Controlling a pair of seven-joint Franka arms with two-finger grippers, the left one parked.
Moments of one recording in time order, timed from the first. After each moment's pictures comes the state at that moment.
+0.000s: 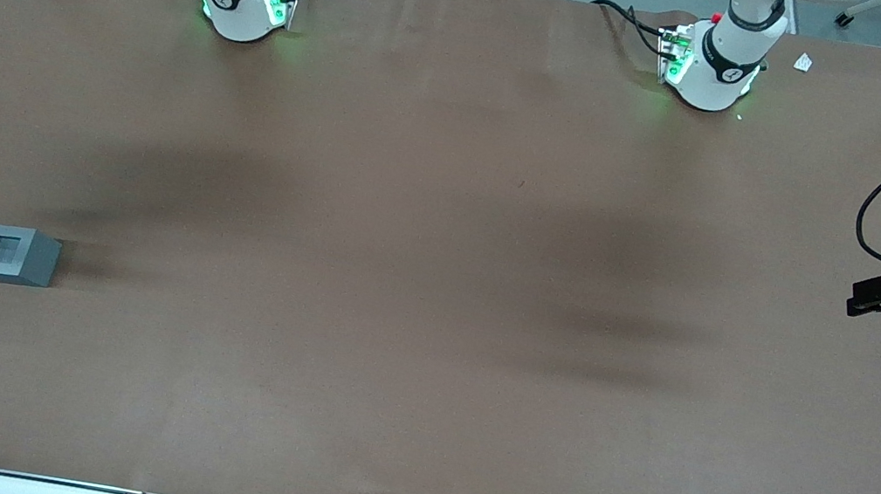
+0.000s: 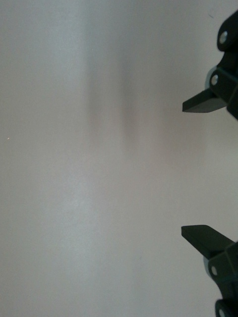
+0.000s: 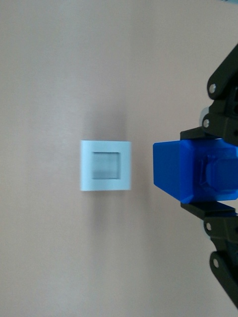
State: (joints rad) arm -0.38 0.38 -0.02 -1.51 -0.02 1.84 -0.45
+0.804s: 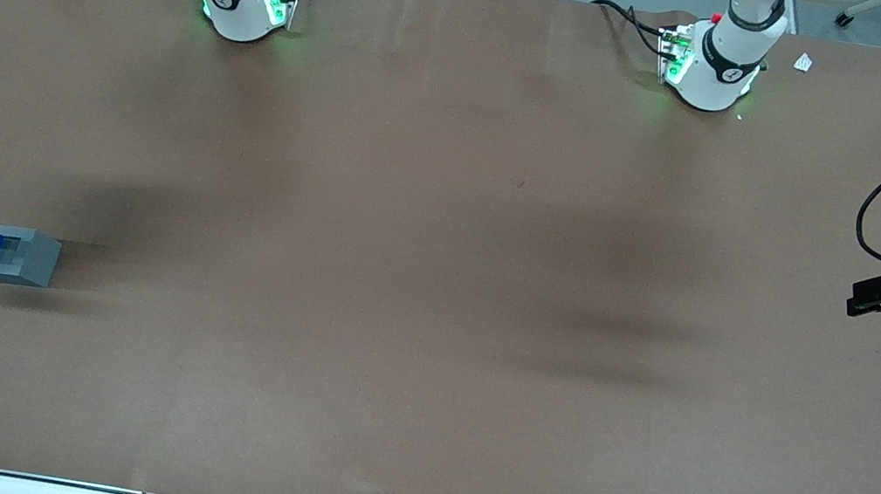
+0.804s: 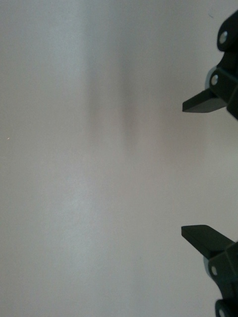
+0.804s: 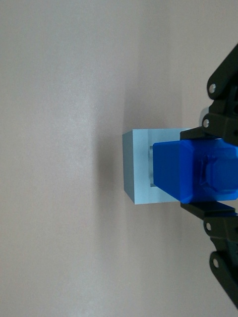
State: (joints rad) arm -0.38 0.58 -0.01 -1.49 0.04 2.05 -0.41
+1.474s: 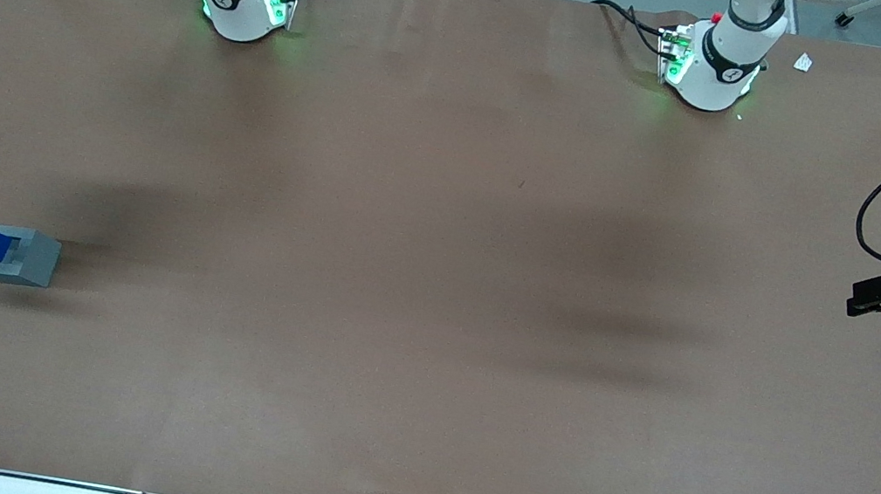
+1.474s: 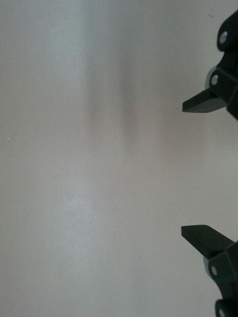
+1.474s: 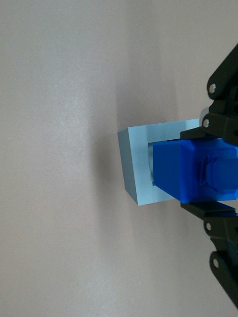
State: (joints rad) arm -0.38 0.60 -0.01 -1.49 0.05 2.04 -0.32
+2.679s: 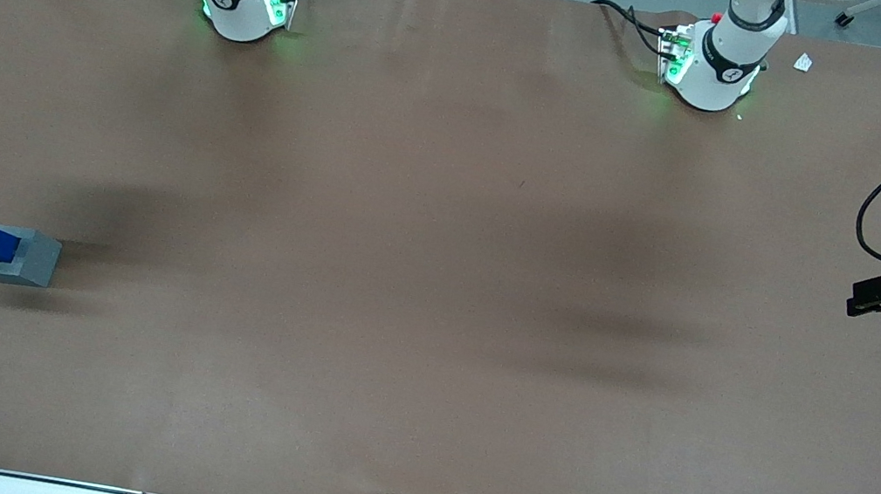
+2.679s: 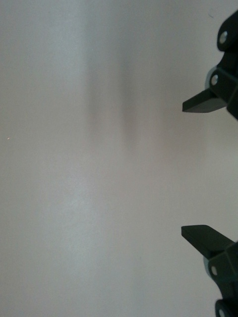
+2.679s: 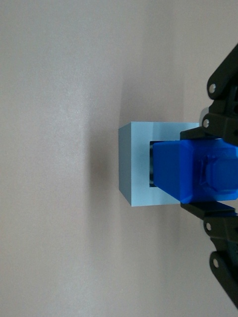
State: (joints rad) arm -0.38 0.62 -0.01 -1.49 0.04 2.05 -0.44
